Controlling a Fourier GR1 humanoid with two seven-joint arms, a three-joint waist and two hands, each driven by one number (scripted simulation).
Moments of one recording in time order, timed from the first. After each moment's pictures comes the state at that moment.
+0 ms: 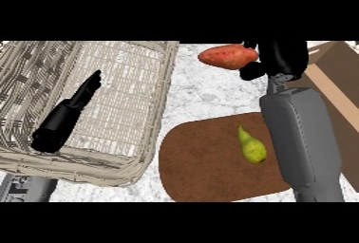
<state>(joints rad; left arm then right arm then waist) -0.22 0.25 0.01 -1.53 -0.13 -0.22 -0.07 -0.79 -0.06 -0.07 -1.36 1.29 0.13 0.42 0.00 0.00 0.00</state>
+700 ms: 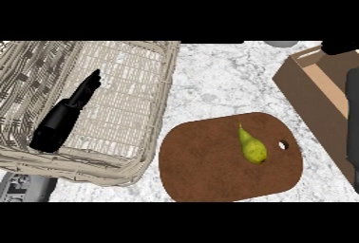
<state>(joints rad) -0.22 0.25 0.02 -1.54 -0.13 -0.23 -0.06 -0.84 -0.33 -0.36 -1.26 1.22 0.06 0.48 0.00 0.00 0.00</state>
